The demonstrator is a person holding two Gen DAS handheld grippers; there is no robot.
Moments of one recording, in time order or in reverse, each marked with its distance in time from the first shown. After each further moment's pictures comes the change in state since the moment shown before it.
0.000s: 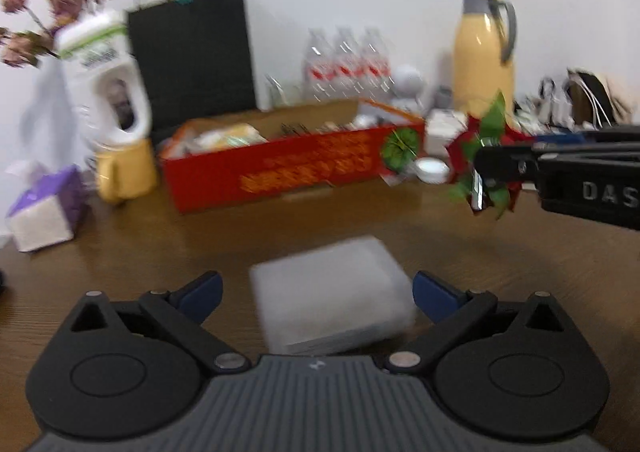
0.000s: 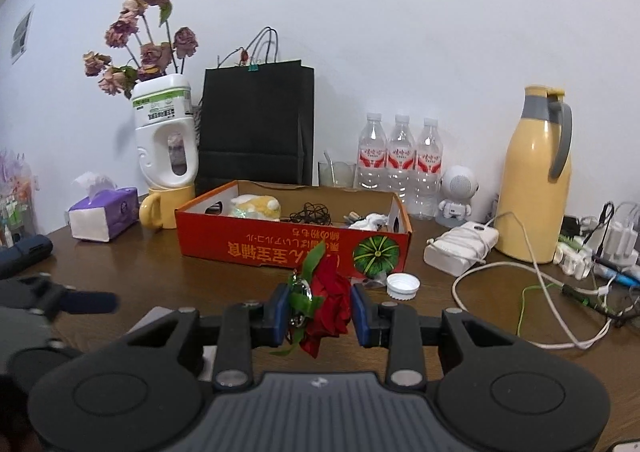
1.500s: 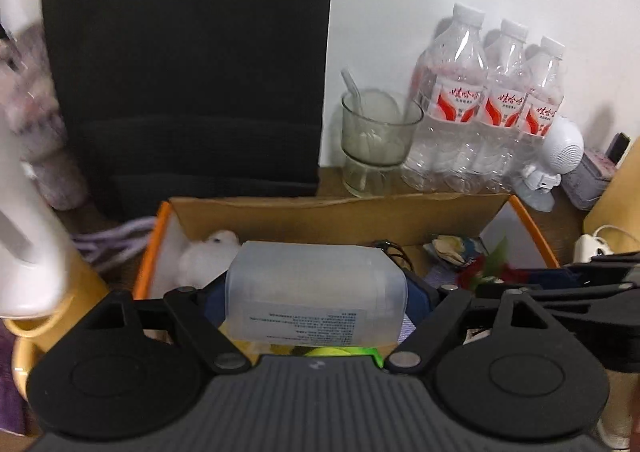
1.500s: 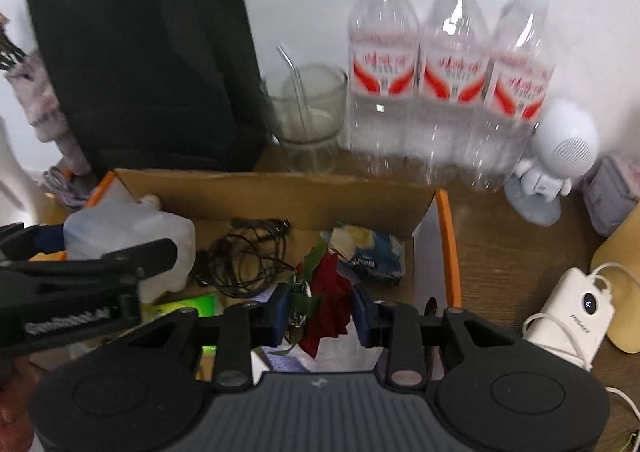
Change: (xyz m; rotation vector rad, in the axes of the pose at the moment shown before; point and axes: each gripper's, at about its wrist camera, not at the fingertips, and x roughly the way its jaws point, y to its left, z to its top) left arm 0.273 0.120 0.237 -0.227 0.300 0.013; right arm 0.365 -0.074 0.162 0.122 0.613 0.072
